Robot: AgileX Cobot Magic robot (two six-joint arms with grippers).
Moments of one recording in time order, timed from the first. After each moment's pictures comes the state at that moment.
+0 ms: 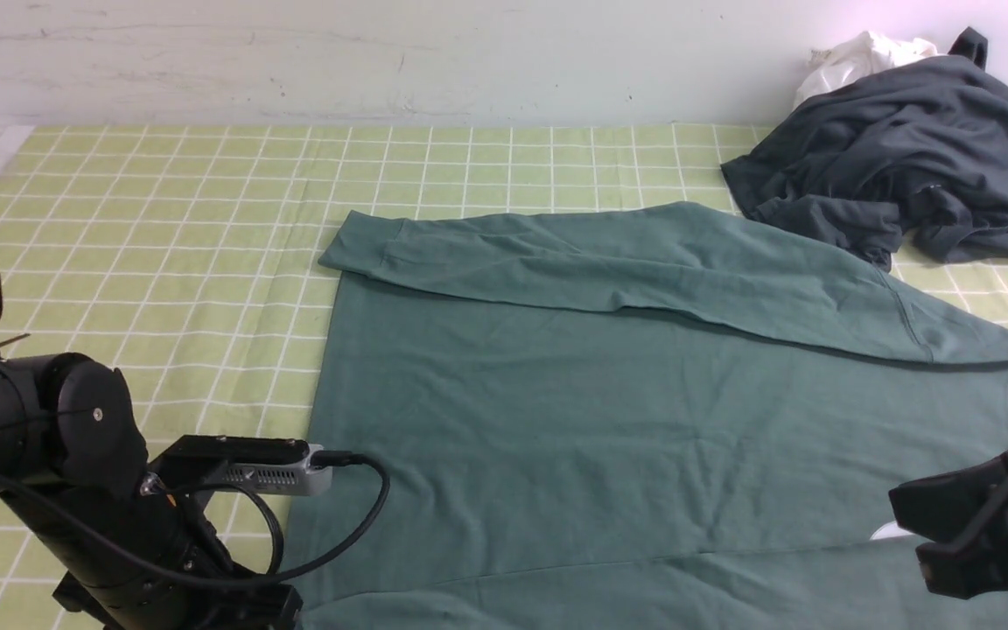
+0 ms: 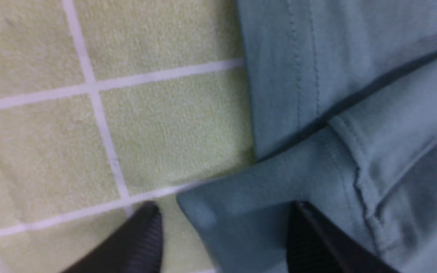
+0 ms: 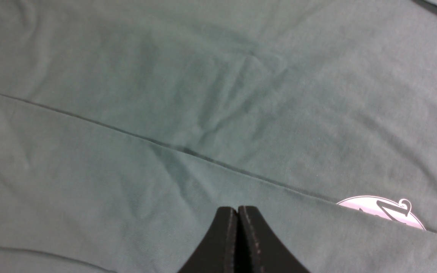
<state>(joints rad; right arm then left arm) 0.21 0.99 -0.59 0.43 0.68 -0.47 -0.22 1.58 -0.70 -0.29 0.78 0.11</state>
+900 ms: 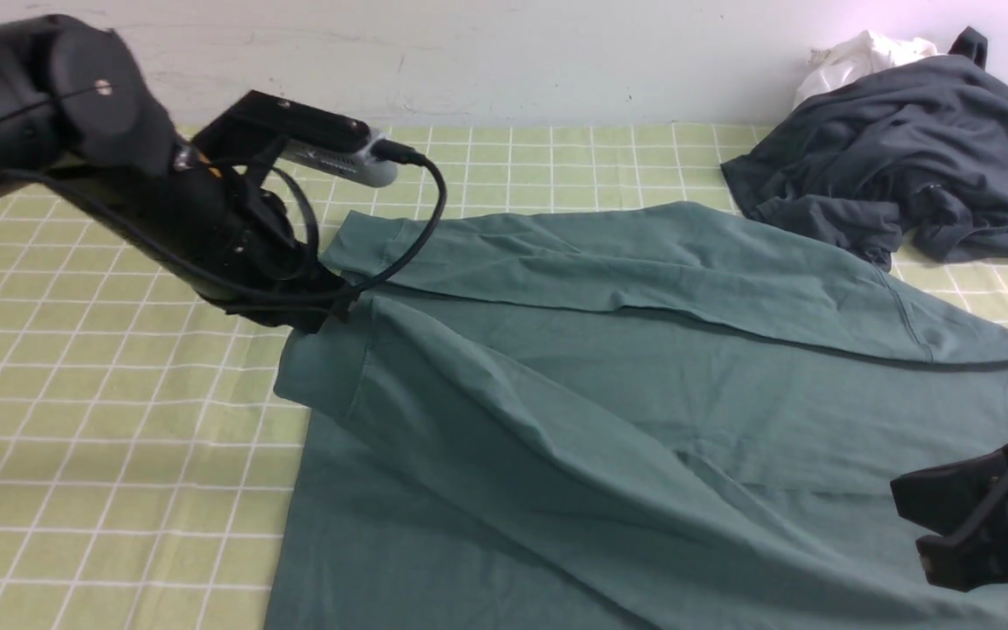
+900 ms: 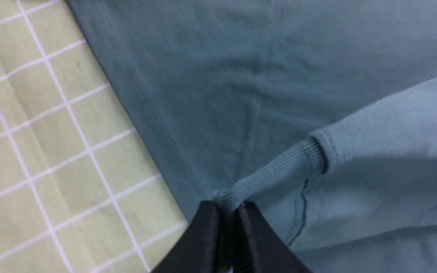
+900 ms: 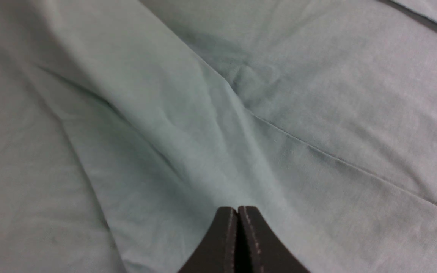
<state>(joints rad) 0.21 0.99 -0.59 0.43 0.66 -0.47 -0.22 1.71 -1.34 -0.24 0.84 0.35</state>
